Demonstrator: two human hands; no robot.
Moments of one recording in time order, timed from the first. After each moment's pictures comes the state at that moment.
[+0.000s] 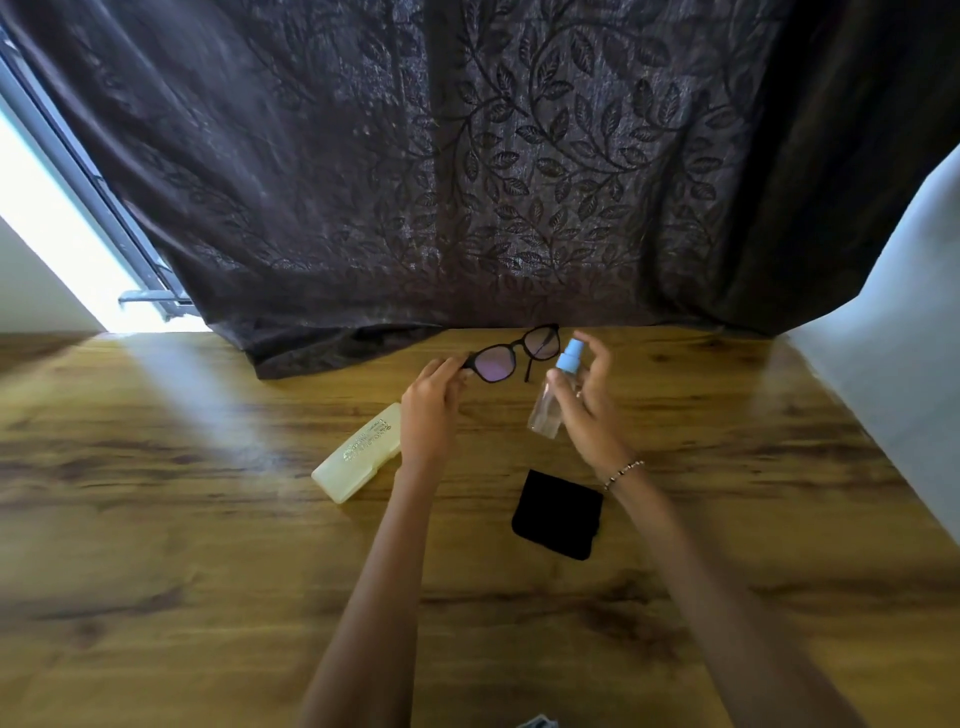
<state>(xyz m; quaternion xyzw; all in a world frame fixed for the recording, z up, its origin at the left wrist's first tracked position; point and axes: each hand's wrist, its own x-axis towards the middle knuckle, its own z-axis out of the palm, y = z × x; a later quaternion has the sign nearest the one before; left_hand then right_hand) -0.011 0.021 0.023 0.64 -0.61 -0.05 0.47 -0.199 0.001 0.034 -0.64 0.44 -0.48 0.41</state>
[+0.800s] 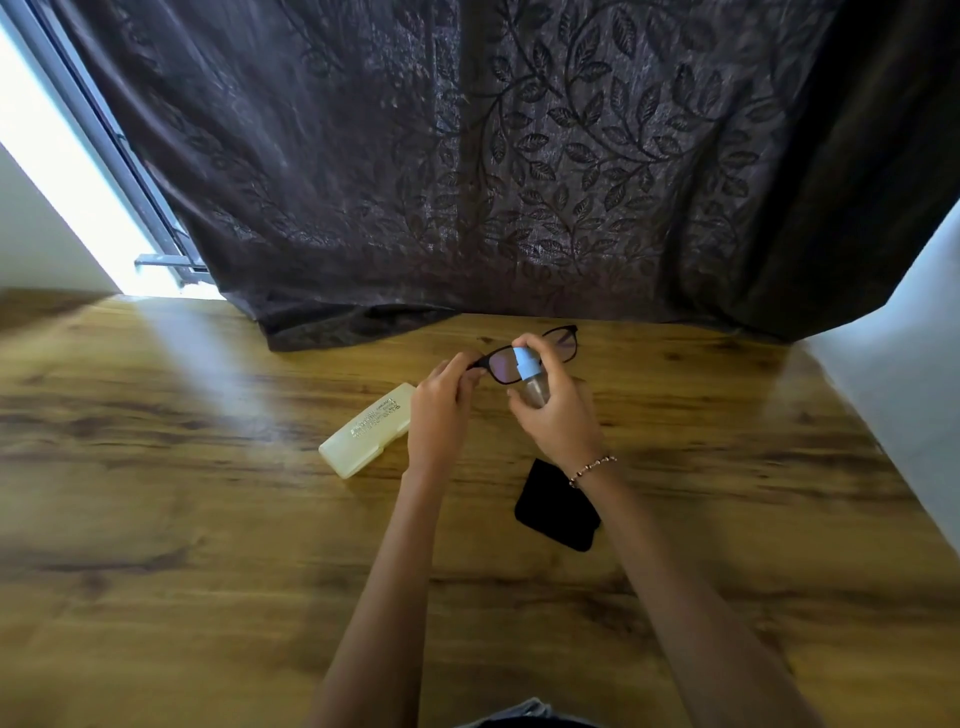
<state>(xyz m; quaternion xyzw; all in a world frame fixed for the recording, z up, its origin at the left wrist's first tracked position) -0.017 0.037 0.016 0.64 -0.59 -0.07 0.49 -0.161 0.020 0.047 -0.76 0.45 -0.41 0.23</state>
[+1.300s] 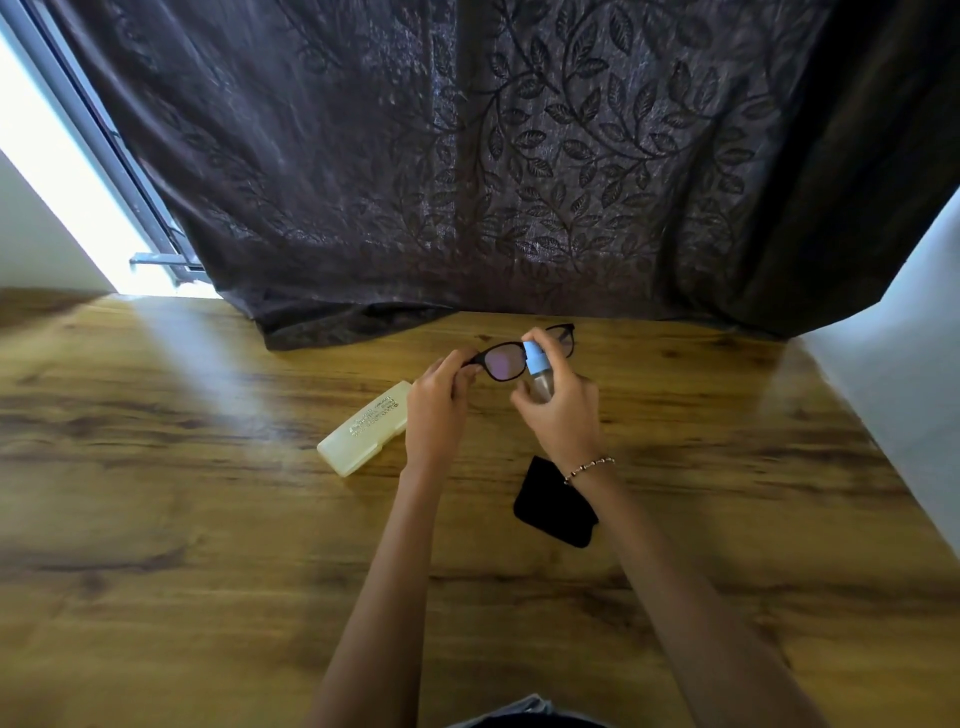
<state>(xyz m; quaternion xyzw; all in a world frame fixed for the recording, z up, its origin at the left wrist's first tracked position) -0.015 0.038 0.014 0.65 -0.58 -0.08 0.49 -0.161 0.022 0.048 -0.74 0.49 -0.43 0.17</state>
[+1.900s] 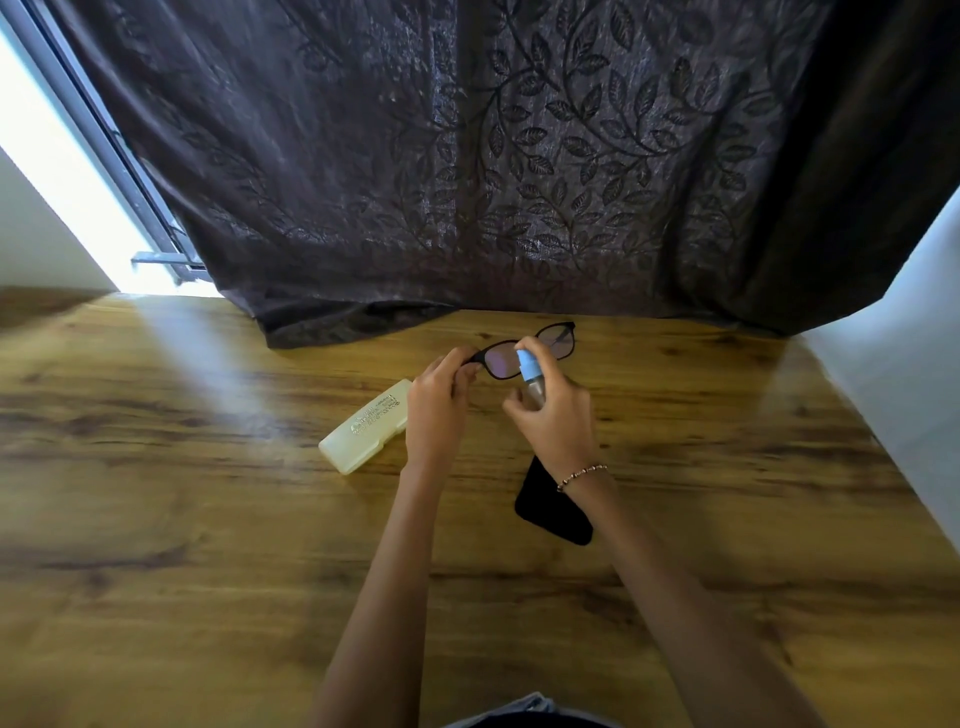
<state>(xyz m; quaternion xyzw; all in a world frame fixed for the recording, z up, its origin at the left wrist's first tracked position) -0.015 0.040 0.016 0.64 -0.57 -0.08 0.50 -0.156 0.029 0.038 -0.75 0.51 -0.40 0.15</state>
